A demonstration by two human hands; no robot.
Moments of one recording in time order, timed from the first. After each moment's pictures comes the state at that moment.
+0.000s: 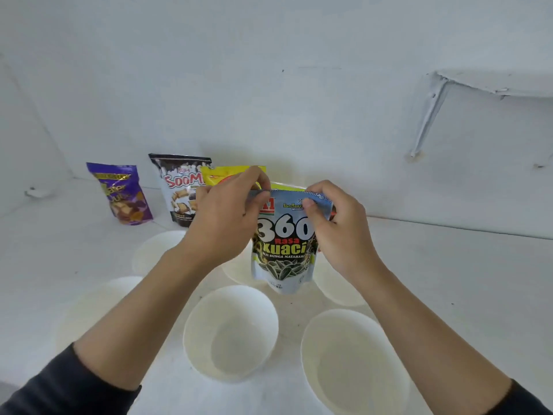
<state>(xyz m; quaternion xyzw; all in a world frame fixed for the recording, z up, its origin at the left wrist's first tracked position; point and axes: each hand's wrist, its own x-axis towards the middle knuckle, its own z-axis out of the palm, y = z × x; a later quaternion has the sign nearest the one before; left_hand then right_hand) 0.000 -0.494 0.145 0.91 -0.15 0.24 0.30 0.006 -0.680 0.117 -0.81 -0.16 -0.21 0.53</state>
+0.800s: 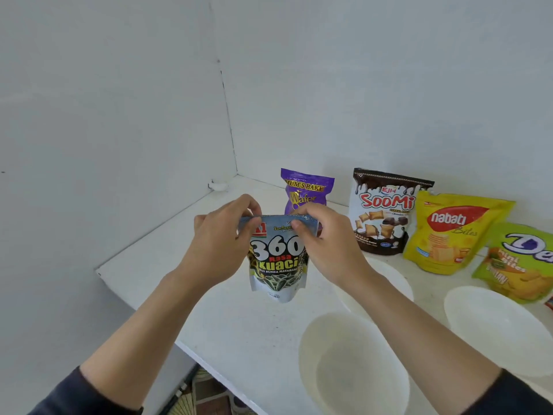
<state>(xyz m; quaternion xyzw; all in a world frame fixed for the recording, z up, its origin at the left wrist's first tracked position) -0.015 -0.076 0.118 0.93 0.07 0.23 0.26 0.072 -0.250 0.087 -0.79 -0.32 -0.08 0.51</state>
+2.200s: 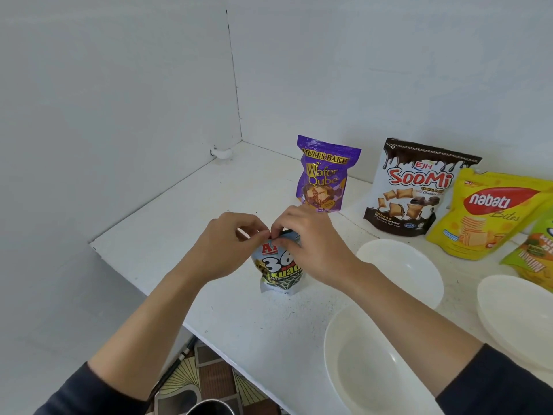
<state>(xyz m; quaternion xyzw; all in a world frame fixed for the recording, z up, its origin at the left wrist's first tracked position) 0.001 -0.020 0.054 0.92 0.10 0.07 0.37 0.089 -0.187 0.030 -0.82 -0.45 -0.05 0.34</state>
